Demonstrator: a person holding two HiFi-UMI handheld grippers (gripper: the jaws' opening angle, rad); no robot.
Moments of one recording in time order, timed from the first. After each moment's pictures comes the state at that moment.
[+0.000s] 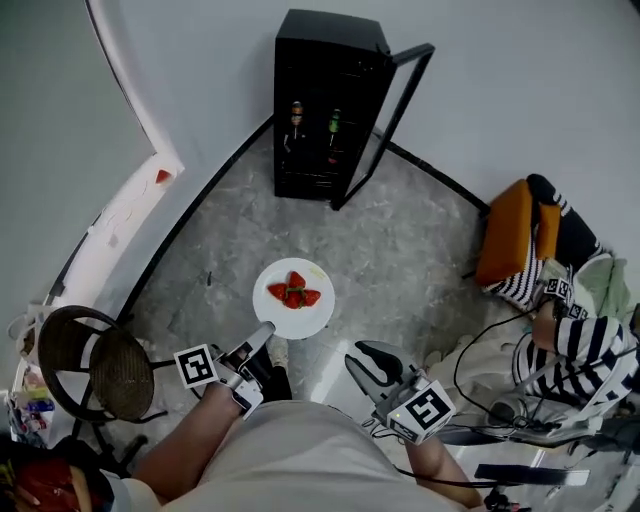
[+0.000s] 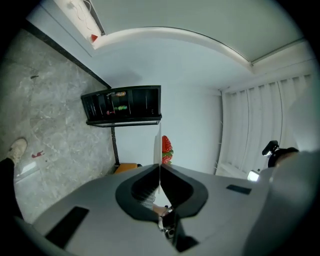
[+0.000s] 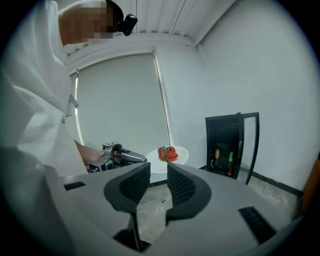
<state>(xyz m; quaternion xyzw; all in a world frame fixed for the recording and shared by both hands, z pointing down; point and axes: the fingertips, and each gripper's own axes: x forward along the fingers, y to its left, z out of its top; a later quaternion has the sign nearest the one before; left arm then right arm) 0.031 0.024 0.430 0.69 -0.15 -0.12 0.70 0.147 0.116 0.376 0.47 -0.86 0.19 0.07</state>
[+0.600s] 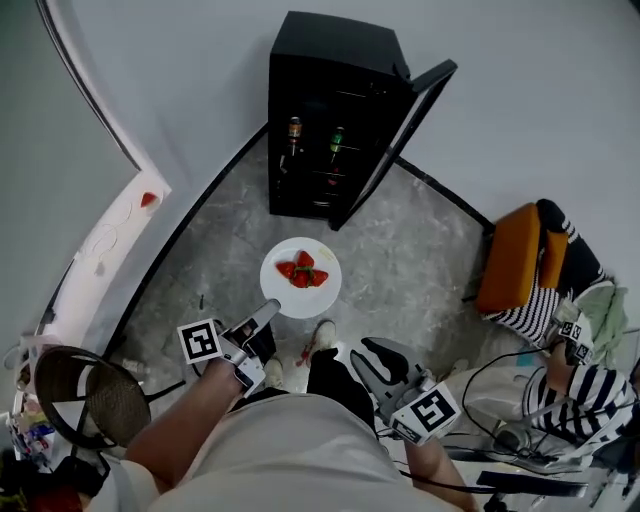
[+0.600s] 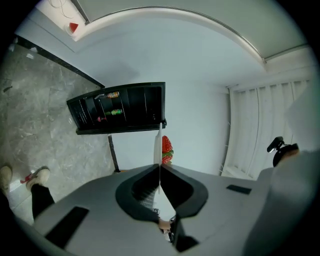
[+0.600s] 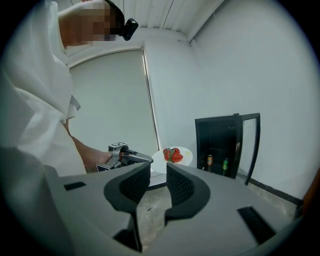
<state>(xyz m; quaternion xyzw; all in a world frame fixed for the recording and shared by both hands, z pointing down) 0.081 -0.164 0.471 0.71 -0.12 -0.11 0.69 0.180 -0.042 0.397 0.50 -0.85 0.16 0.08</state>
